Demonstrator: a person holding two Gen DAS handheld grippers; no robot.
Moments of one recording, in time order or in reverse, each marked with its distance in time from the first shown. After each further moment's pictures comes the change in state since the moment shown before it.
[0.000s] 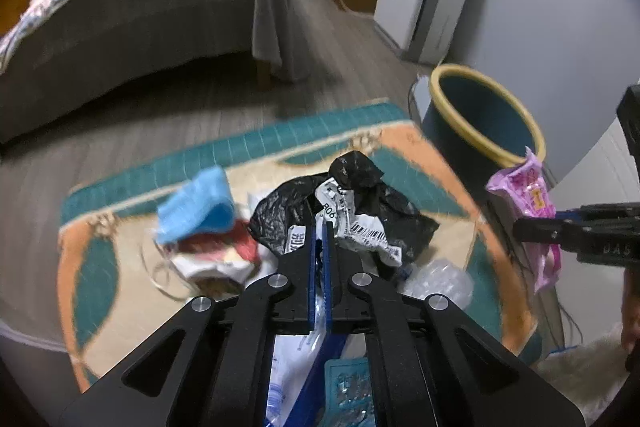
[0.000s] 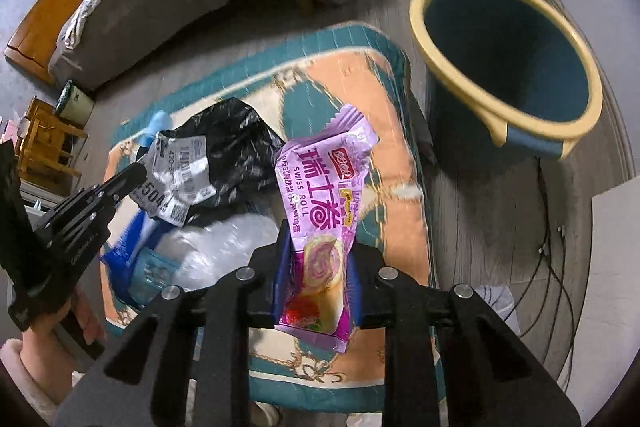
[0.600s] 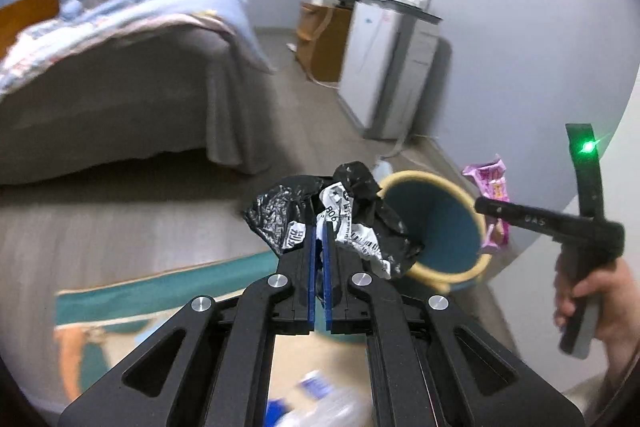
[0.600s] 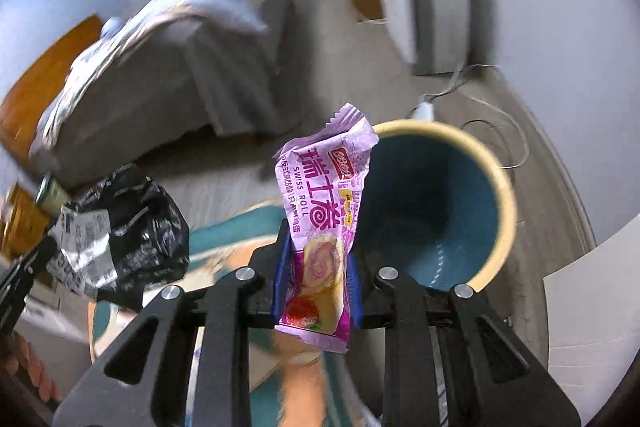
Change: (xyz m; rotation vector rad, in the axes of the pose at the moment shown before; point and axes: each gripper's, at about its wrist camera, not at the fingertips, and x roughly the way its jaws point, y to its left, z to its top) left arm -0.026 -0.067 0.123 0.016 -0.177 -0.129; right arm -0.064 -0.121 0.109 0.140 -0.350 -0.134
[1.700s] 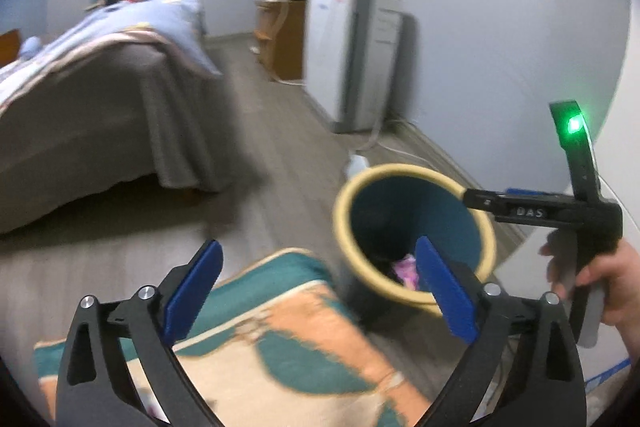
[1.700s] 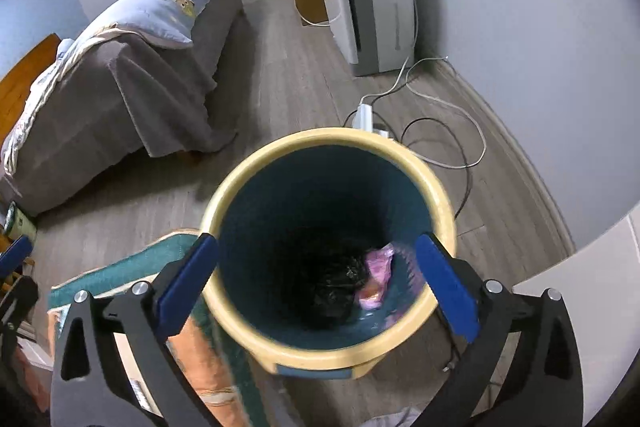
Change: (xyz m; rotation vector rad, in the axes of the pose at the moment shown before) left arm 0.056 -0.039 0.001 0.140 -0.023 0.008; right arm 0.025 -0.049 0.016 0.062 -0.006 -0.083
